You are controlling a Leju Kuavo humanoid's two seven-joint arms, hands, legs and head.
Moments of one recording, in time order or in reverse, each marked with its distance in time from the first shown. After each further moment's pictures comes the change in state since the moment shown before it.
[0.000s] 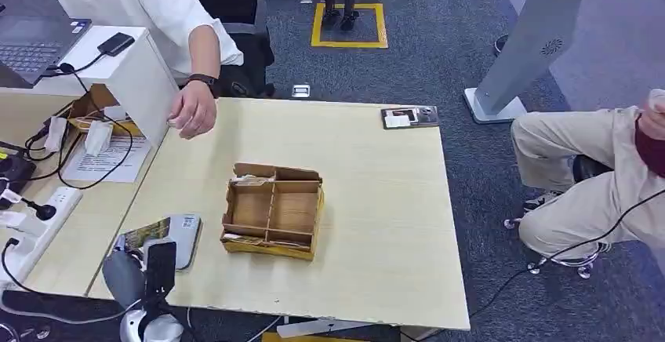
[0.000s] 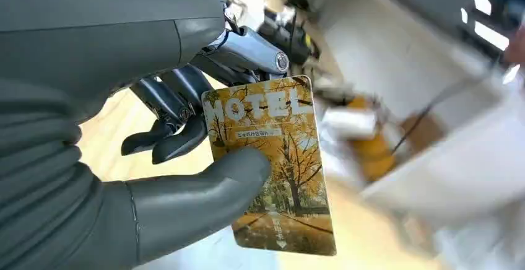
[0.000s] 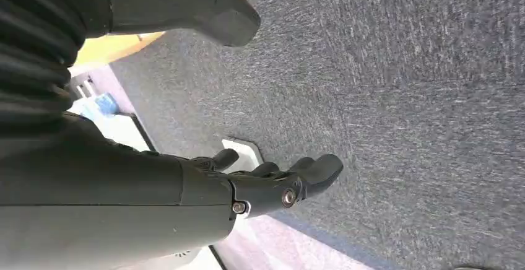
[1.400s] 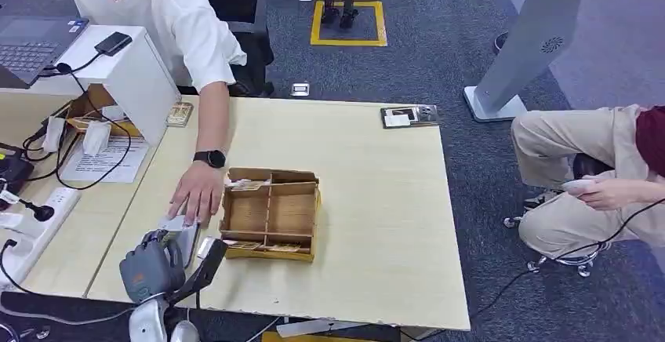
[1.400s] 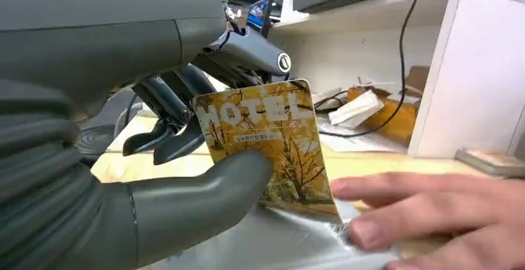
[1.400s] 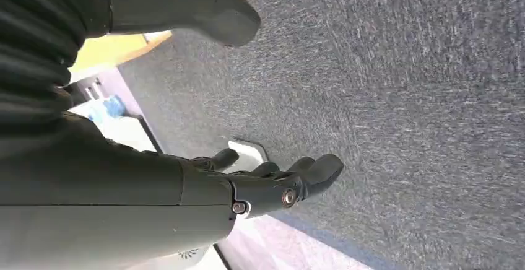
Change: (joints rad) left arm -0.003 0.013 0.008 0.096 -0.905 0.000 0.579; right arm -0.001 0.003 -0.003 0.000 0.002 0.000 0.025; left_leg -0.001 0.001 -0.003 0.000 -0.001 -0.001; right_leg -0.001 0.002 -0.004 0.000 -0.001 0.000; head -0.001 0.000
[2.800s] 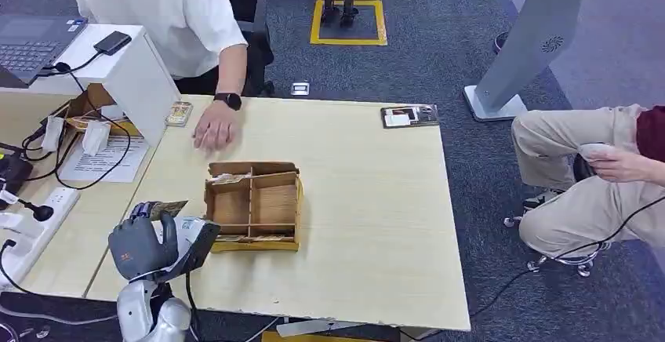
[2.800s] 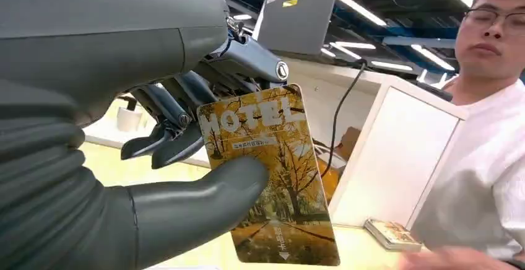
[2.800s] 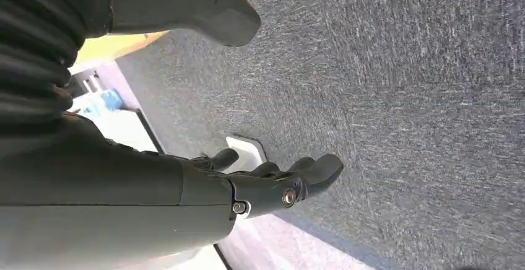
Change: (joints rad) left arm -0.032 -0.014 -0.027 -0.154 0.138 -0.008 -0.245; right arm -0.003 0.004 0.009 0.000 0.018 0.000 0.000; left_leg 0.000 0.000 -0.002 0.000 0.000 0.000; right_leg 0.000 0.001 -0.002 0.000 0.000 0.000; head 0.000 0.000
